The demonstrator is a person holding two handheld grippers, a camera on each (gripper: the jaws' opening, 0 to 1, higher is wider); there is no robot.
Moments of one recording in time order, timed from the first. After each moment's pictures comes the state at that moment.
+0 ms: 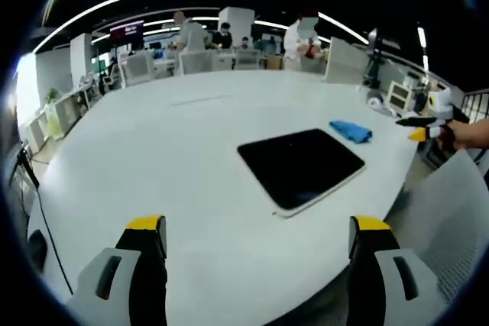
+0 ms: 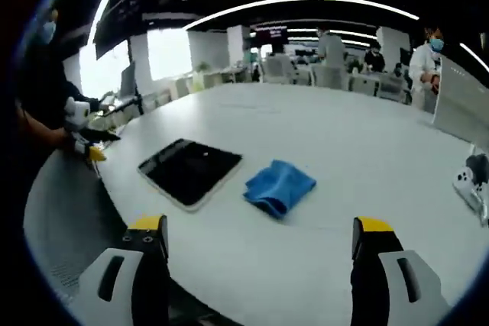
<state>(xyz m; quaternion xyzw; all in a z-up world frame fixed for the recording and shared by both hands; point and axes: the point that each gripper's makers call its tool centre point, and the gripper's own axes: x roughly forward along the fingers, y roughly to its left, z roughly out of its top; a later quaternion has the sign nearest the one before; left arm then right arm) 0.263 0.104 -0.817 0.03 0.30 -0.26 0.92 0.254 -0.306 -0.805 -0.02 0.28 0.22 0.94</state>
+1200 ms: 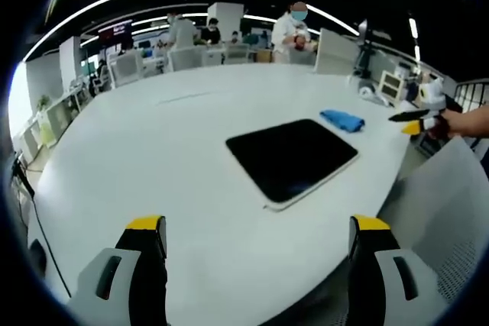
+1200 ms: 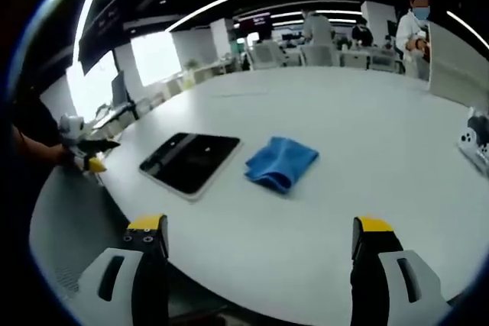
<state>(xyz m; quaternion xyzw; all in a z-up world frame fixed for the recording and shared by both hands) 0.259 0.096 -0.822 0.05 0.31 -0.28 0.91 0.252 -0.304 -0.823 0.00 0.31 0.22 0.93</state>
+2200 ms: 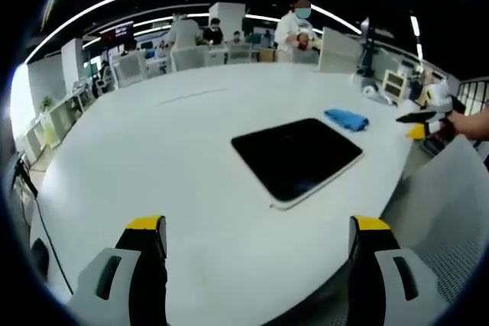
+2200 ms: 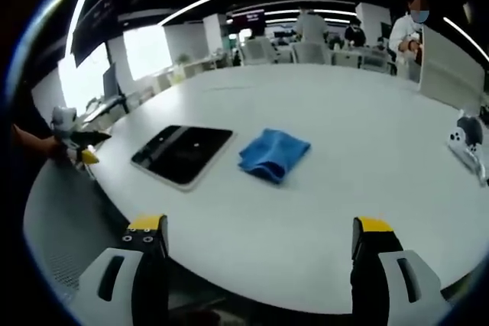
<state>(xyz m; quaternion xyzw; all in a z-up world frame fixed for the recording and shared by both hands) 0.262 0.104 -0.822 0.06 0.31 -0.27 0.91 0.240 -0.305 -0.828 -0.01 0.32 0.19 0.93</state>
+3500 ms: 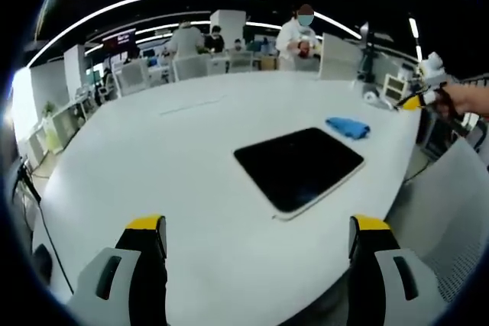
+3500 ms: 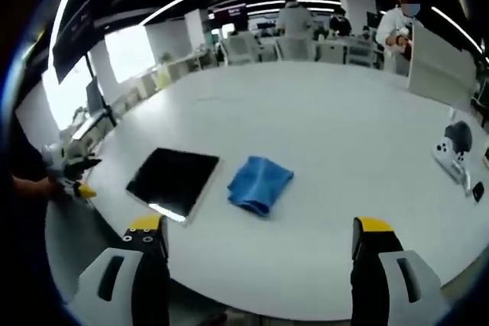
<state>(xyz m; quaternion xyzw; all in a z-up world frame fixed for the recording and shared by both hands) 0.268 0.103 -0.808 0.06 0.27 -0.27 0.92 0.281 -0.311 -0.763 0.01 0.36 0.15 0.92</state>
